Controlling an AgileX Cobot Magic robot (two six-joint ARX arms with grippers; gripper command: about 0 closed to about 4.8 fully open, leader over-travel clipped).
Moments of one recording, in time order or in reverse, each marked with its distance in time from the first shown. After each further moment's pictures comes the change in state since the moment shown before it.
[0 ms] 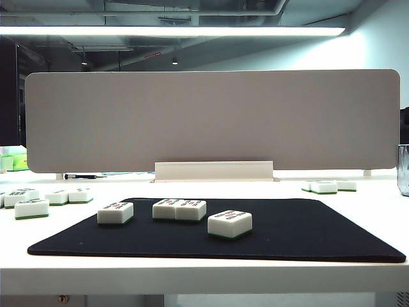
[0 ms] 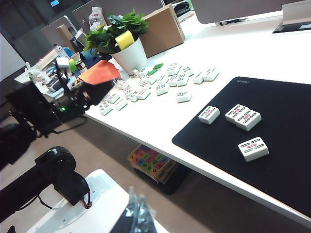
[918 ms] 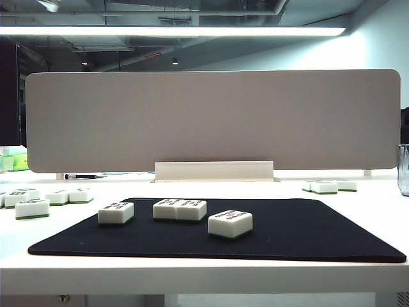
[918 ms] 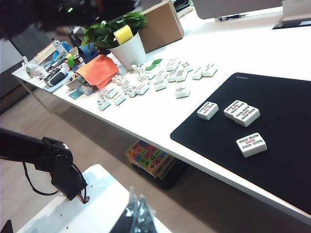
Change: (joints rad) left arm -0.051 1.034 0.875 -0.163 0.343 0.337; right arm 0.000 0.000 0.000 -0.026 0.000 -0.030
